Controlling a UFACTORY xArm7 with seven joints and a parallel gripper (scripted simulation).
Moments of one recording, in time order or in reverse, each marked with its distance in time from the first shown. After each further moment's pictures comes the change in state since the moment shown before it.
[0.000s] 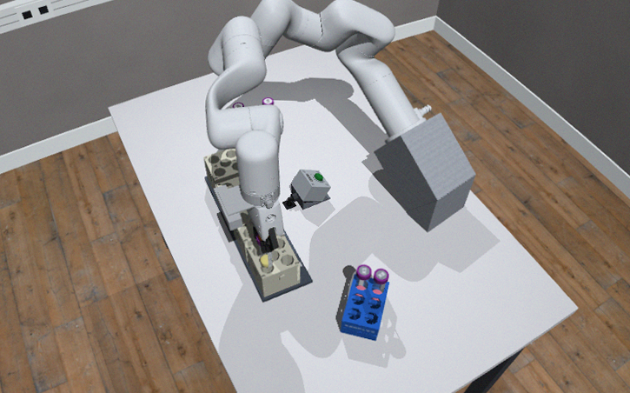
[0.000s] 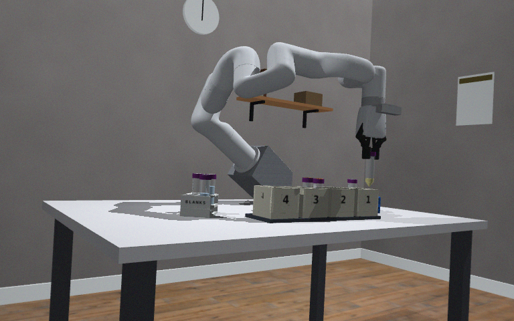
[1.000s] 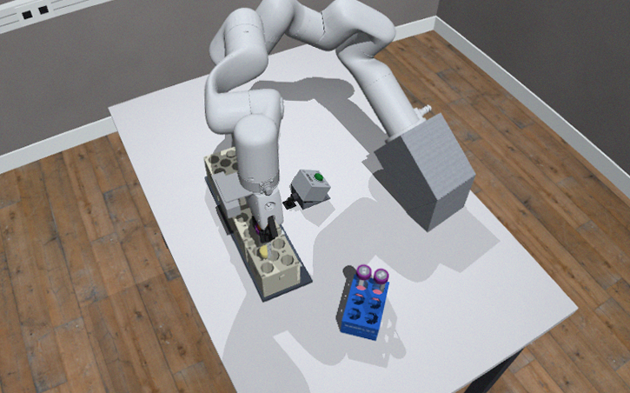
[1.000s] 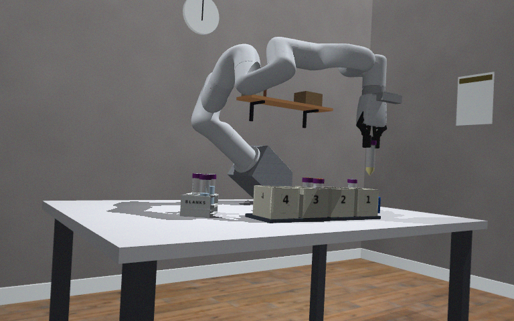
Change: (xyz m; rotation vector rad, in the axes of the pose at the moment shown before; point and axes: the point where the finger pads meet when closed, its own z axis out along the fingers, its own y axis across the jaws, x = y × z) arm 0.000 0.000 -0.037 0.000 0.000 0.000
